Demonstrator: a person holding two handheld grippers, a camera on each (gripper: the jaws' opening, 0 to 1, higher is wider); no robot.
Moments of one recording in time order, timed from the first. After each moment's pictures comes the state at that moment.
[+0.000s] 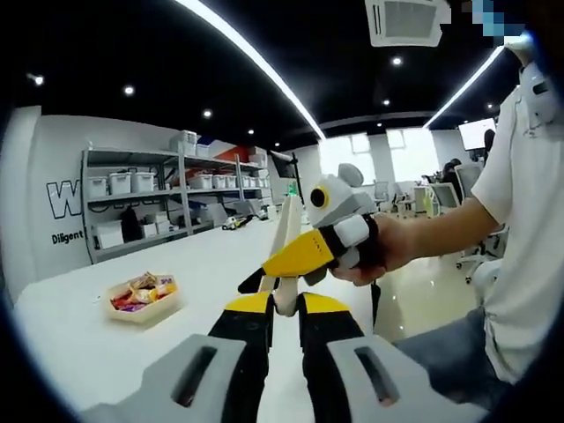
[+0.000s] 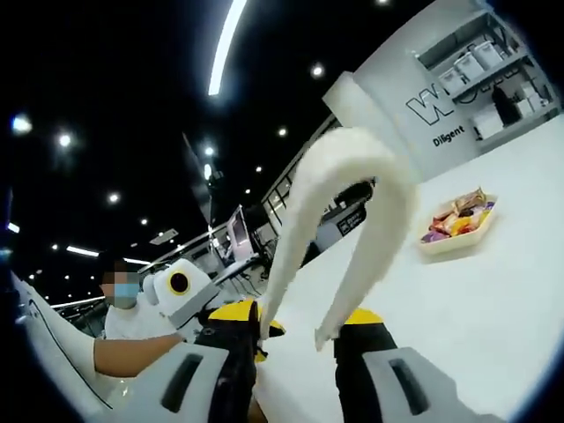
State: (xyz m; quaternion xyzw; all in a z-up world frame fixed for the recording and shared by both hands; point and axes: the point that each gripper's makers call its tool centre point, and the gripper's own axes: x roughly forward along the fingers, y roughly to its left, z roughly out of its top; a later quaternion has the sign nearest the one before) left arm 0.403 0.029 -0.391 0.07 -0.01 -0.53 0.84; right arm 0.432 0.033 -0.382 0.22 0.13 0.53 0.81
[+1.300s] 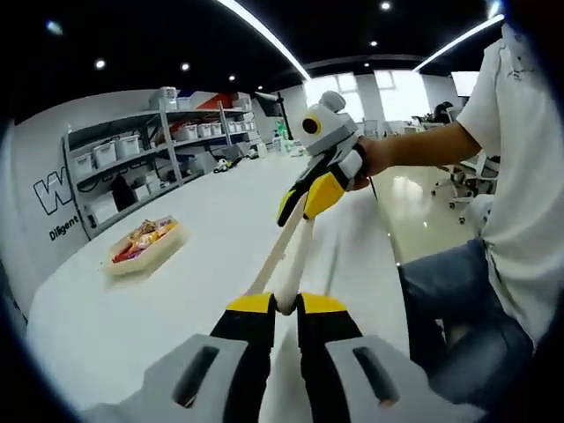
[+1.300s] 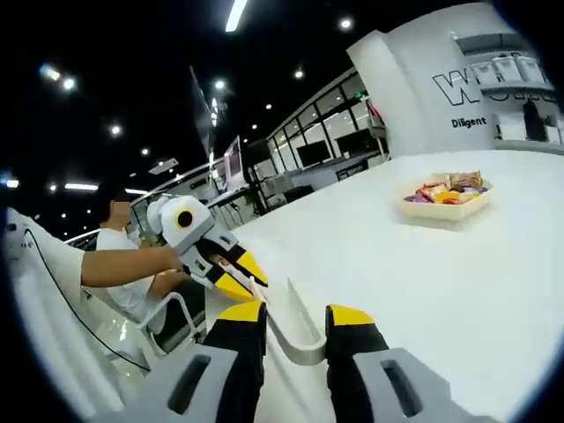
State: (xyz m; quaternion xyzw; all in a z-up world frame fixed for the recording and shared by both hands) left arm 0.427 0.069 -0.477 0.19 0.11 -0.52 0.82; right arm 0.442 0.006 -0.460 0.05 0.21 0.56 0.80
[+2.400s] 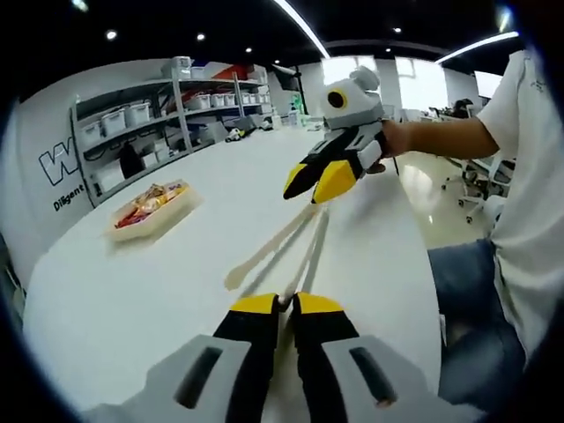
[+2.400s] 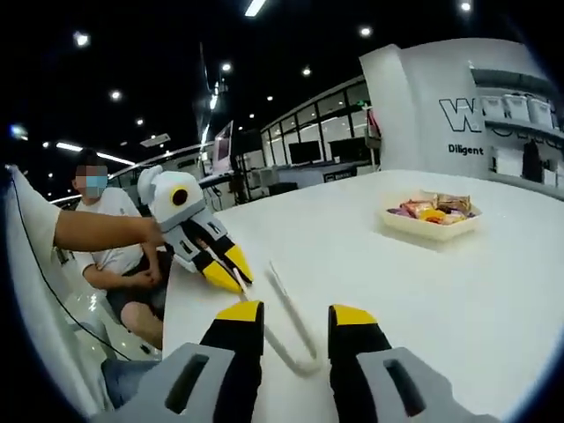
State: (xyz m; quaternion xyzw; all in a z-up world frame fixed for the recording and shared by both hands) left arm 0.448 0.080 -0.497 0.19 0.17 -0.49 0.83; right arm 0.463 -0.005 -0.474 -0.03 0.18 0.54 0.82
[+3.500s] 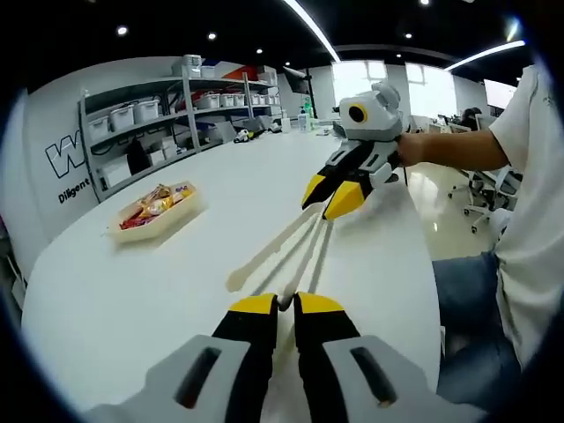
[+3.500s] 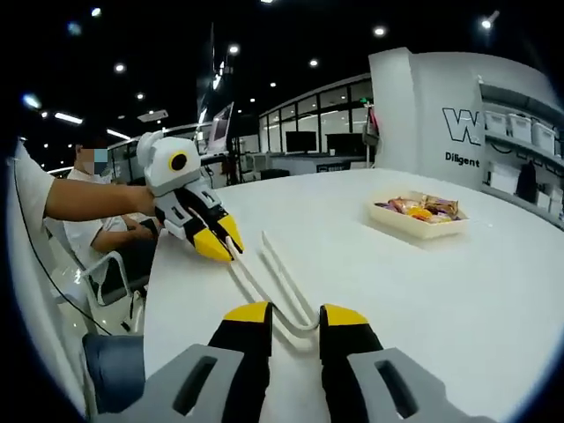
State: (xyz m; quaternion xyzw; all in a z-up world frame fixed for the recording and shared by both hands) left arm 0.455 0.074 -0.490 0.17 0.18 -0.48 0.84; right arm 0.472 -0.019 -0.485 -0.09 0.18 0.51 0.83
